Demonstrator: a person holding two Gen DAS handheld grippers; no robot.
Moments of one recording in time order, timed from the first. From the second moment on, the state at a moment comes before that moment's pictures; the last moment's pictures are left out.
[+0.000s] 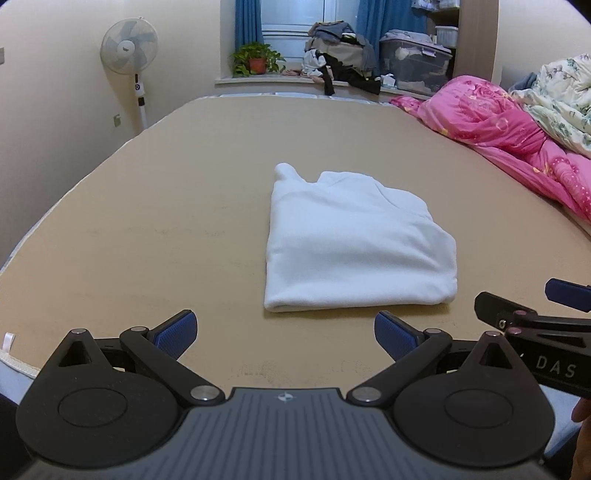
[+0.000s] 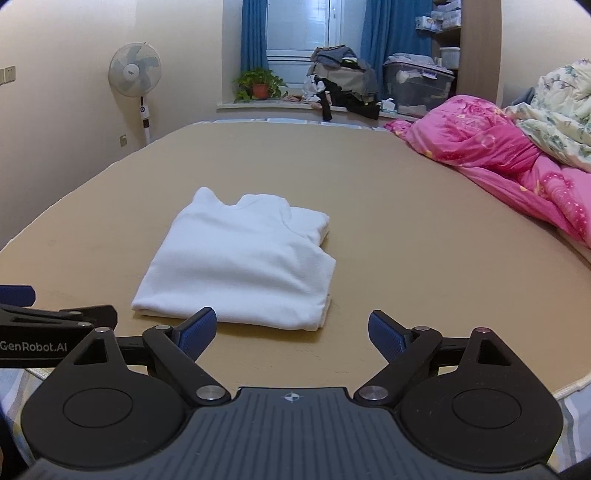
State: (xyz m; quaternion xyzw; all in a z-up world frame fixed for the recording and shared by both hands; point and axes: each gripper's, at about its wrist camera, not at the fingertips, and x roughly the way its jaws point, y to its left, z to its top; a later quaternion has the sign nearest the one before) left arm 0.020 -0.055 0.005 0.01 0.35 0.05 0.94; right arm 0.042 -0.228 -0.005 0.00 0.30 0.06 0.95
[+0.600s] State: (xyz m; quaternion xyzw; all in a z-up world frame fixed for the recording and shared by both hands) left arm 0.024 -0.052 0.002 0.00 0.34 0.05 0.94; right arm 0.052 -0.217 -0.009 0.00 0.29 0.06 0.95
